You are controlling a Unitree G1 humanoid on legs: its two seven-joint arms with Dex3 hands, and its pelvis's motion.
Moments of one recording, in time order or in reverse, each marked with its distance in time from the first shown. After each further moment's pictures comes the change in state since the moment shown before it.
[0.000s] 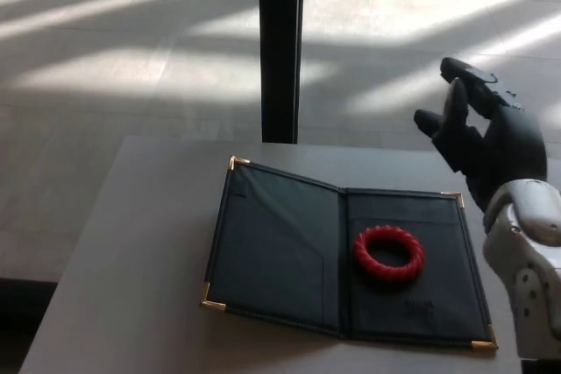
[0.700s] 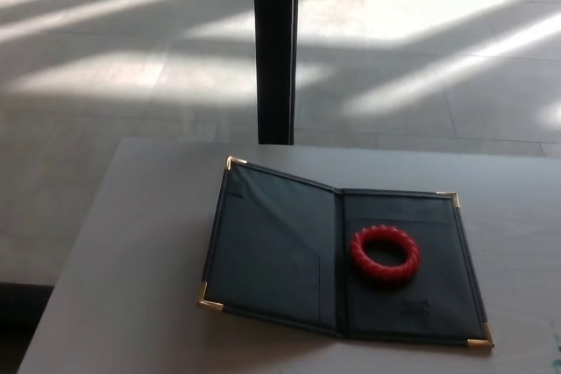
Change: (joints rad) left_arm 0.036 0.000 0.028 0.001 -0.007 0.000 0.001; right_arm 0.345 -0.408 -0.713 0.070 0.171 0.018 0.092
